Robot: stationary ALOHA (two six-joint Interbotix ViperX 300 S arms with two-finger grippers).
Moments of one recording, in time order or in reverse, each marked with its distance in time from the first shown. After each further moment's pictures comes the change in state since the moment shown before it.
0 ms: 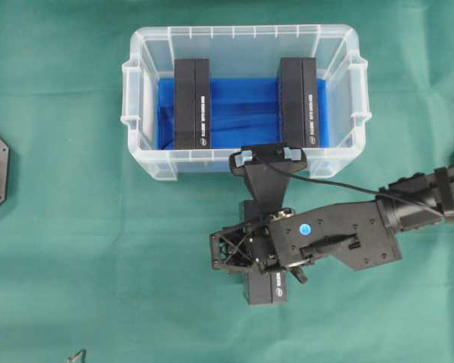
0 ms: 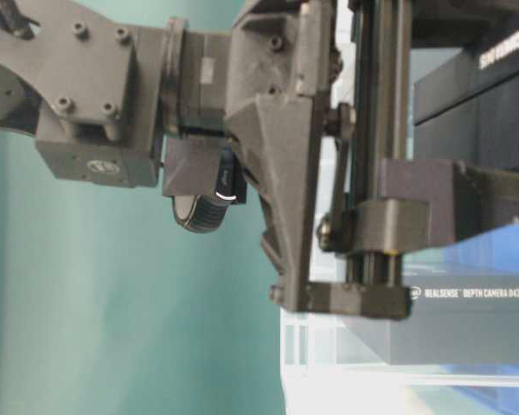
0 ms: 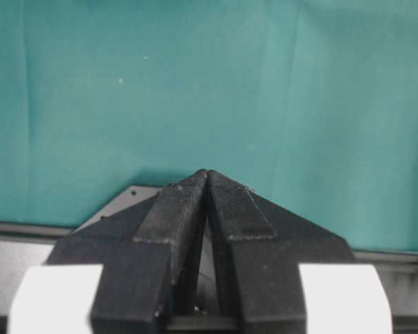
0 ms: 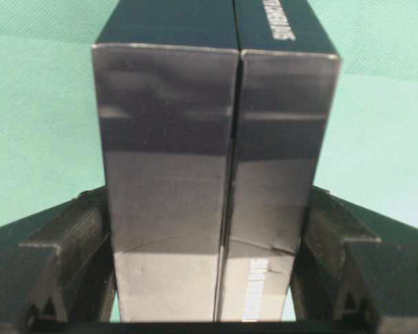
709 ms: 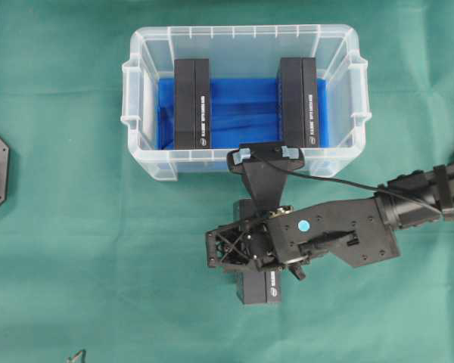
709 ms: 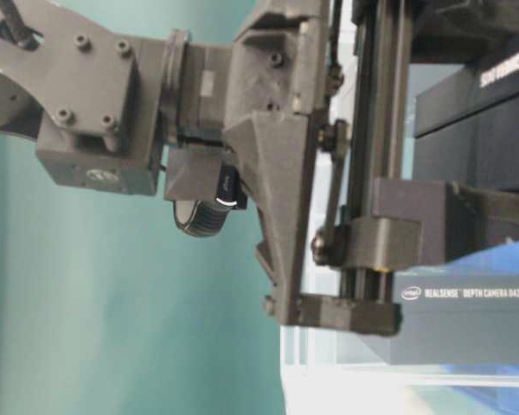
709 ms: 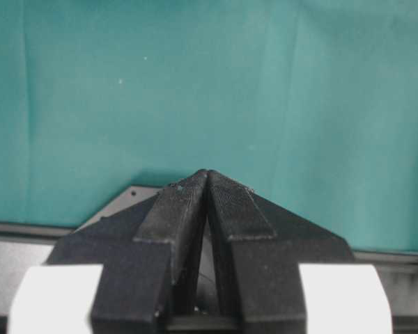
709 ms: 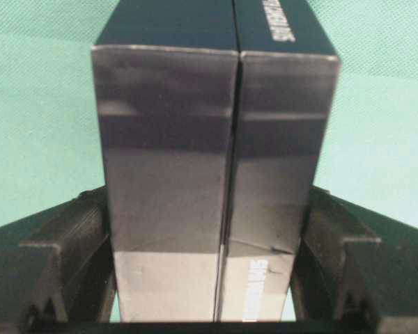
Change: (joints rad) left arm 0.000 -0.002 0.000 -0.002 -0.002 0.000; right arm -0.006 0.000 0.000 0.006 -0.029 0.003
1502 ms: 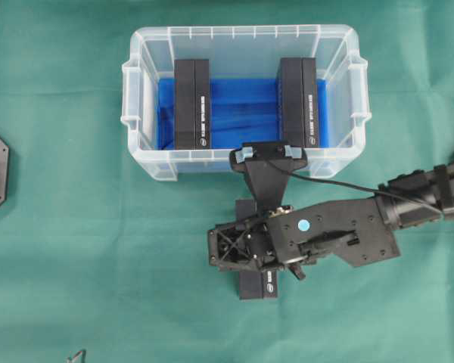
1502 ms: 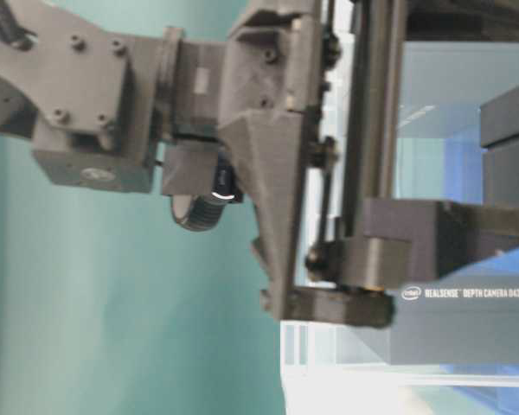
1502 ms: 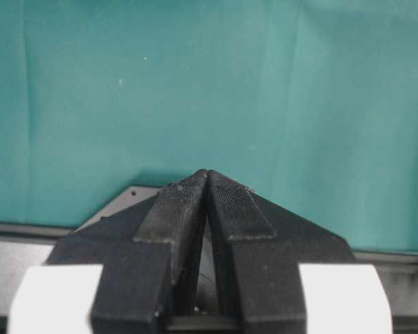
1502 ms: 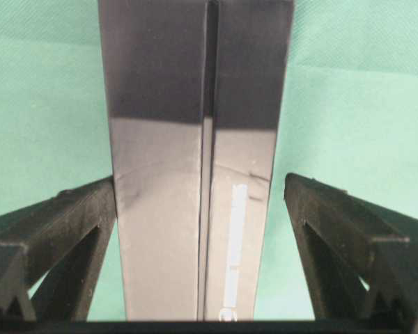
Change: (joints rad) left arm 0.000 0.002 0.000 0.002 0.002 0.000; right arm -0.002 -0.005 -0.017 0.000 0.057 0.012
